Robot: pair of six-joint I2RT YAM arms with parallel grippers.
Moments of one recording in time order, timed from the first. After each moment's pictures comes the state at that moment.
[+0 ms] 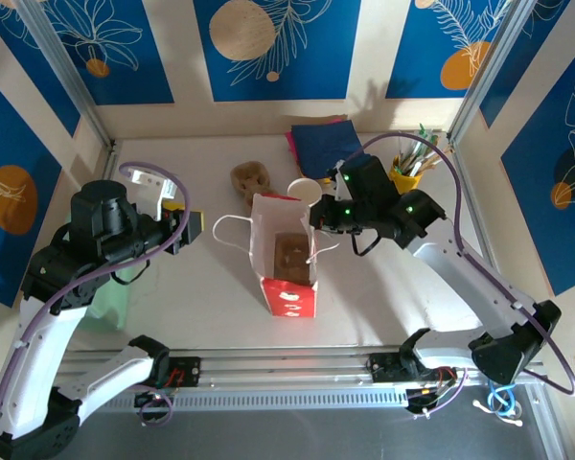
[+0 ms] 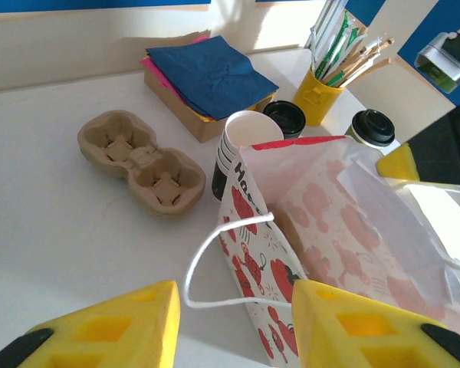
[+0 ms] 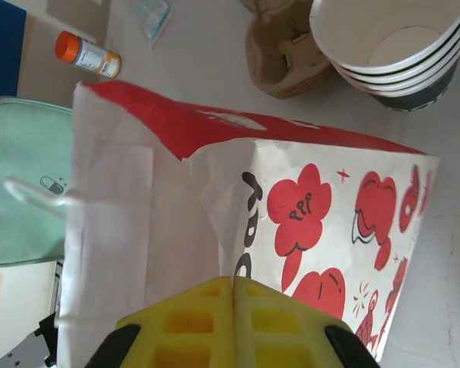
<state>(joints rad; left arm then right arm) -0.45 0.89 1.42 -1.02 0.21 -0.18 0.64 1.28 1.40 -0.92 -0.25 0.70</state>
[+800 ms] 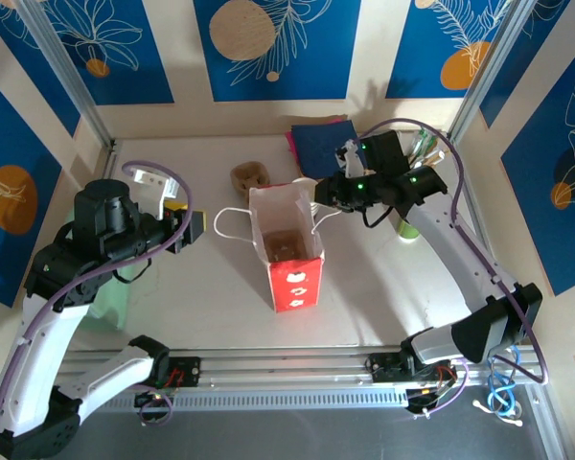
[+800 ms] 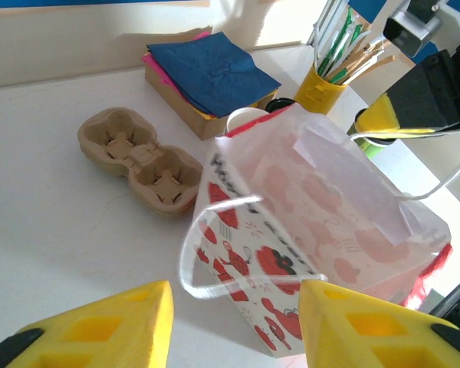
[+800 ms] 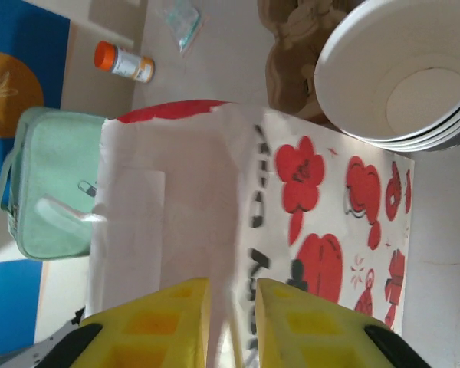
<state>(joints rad) -0.45 0.90 1.41 -1.01 0.20 -0.18 0.41 1.40 1.48 -0.90 -0.53 0.56</state>
